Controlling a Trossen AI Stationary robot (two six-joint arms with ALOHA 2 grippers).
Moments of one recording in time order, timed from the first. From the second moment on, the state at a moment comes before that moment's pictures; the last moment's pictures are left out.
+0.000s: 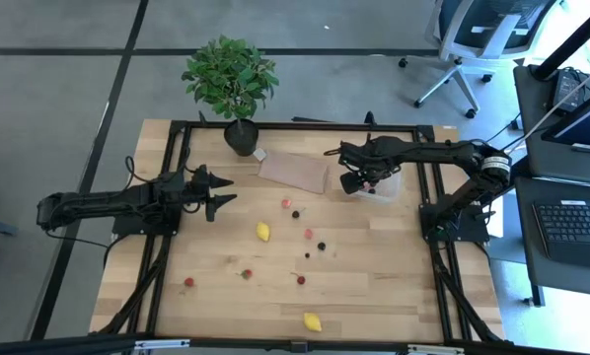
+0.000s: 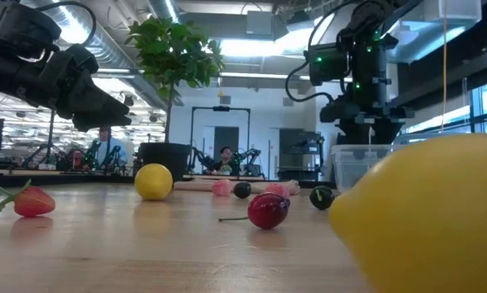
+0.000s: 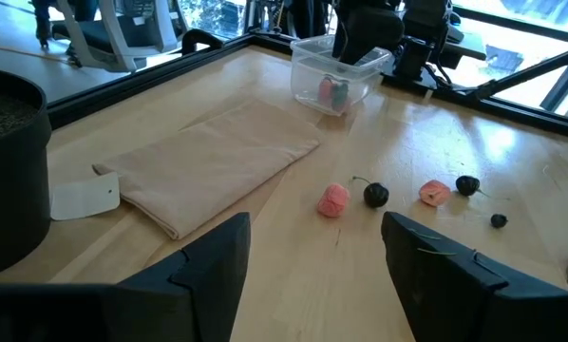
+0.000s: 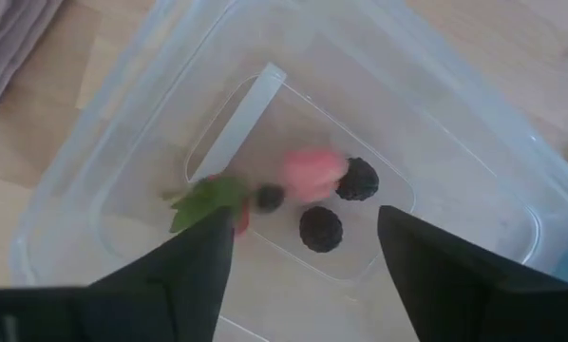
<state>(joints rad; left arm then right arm) 0.24 0.28 0.01 0.02 -0.06 -0.23 -0.36 1.59 1.06 -1.00 0.15 0.80</state>
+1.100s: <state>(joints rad) 0.23 0.28 0.01 0.02 -0.06 -0.24 0.18 1.57 1.04 -0.43 0.10 0.30</state>
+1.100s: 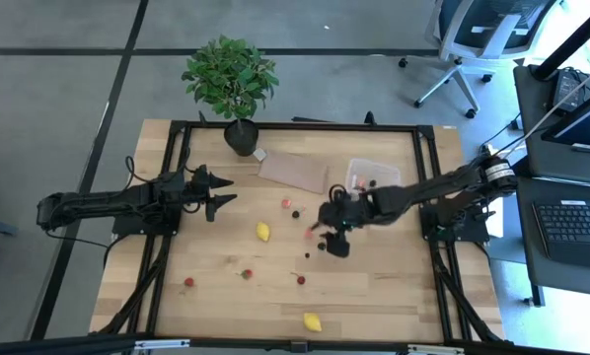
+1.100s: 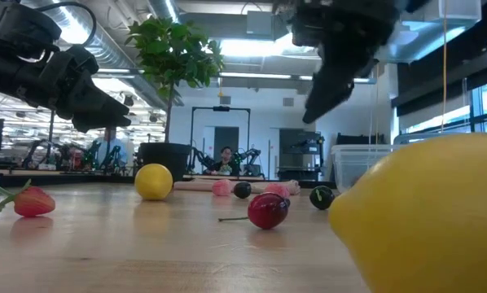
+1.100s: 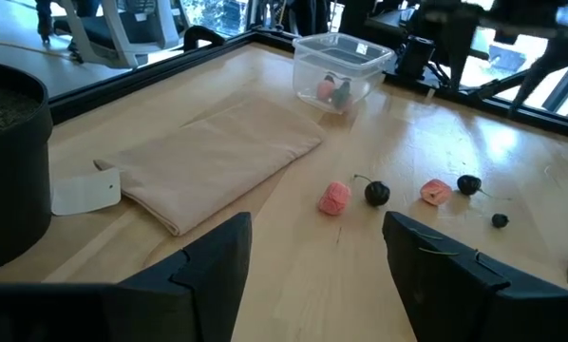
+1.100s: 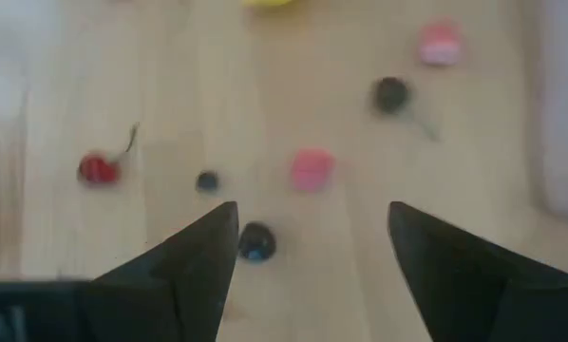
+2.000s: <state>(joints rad) 0.23 0.28 0.01 0.02 -0.06 -0.23 0.21 1.58 0.83 -0.10 0.10 0.09</state>
